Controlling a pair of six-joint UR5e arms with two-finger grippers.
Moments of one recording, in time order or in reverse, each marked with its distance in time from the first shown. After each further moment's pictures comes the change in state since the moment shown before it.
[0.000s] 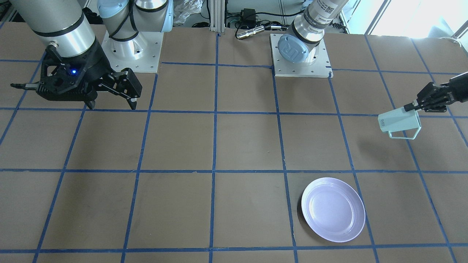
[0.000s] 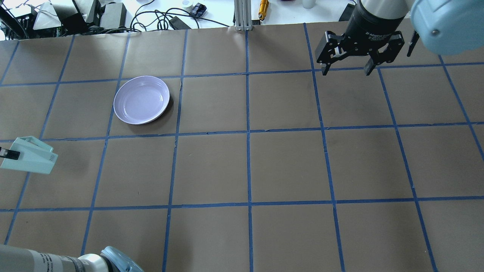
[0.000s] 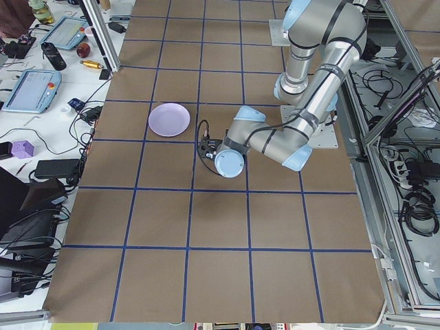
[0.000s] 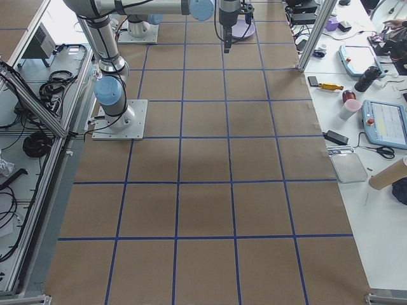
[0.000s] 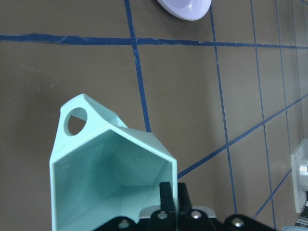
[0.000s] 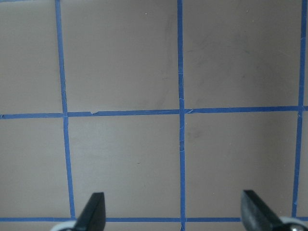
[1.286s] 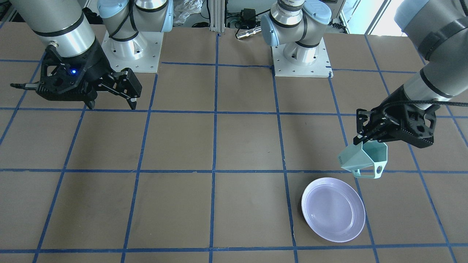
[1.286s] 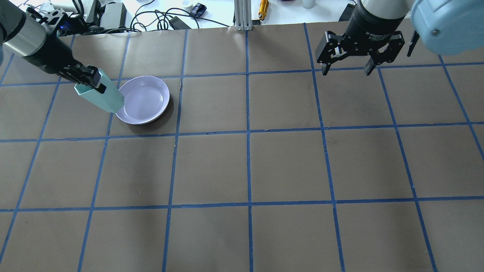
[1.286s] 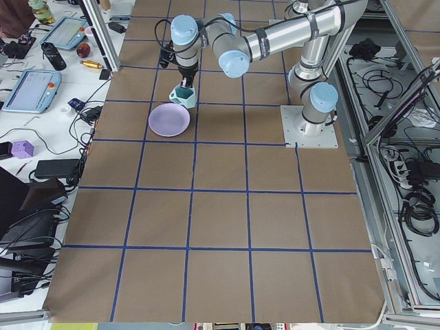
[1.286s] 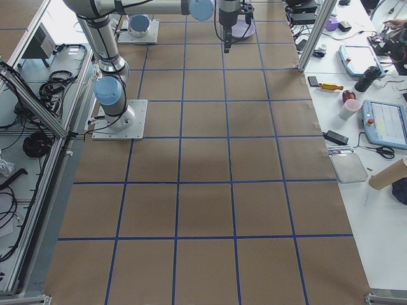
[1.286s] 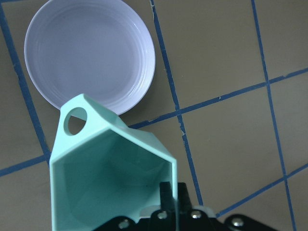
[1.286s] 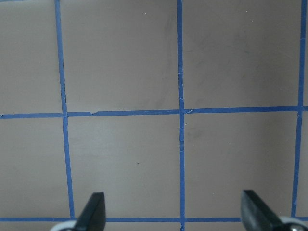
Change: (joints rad) left arm -0.643 0.109 -0.008 0.505 0.162 -0.601; right arm 0.000 0.000 0.000 0.000 -0.002 -0.001
